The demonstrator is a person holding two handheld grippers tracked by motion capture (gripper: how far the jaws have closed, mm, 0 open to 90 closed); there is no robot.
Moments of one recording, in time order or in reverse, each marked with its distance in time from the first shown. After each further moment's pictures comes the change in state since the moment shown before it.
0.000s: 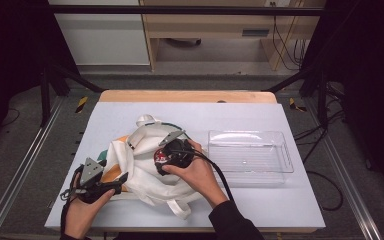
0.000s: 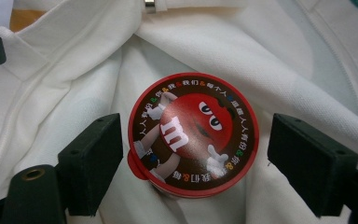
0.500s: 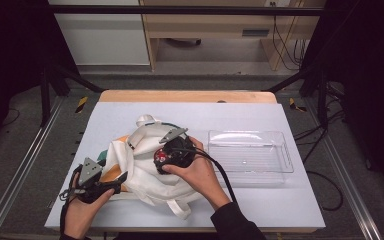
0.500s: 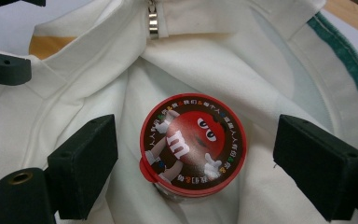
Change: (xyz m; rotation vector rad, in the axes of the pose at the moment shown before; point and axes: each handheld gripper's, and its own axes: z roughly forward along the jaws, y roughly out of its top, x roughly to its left) left arm 0.002 0.001 -0.003 -0.015 0.005 -0.016; right arm 0.003 0.008 -0.019 -0.050 -0.010 0.004
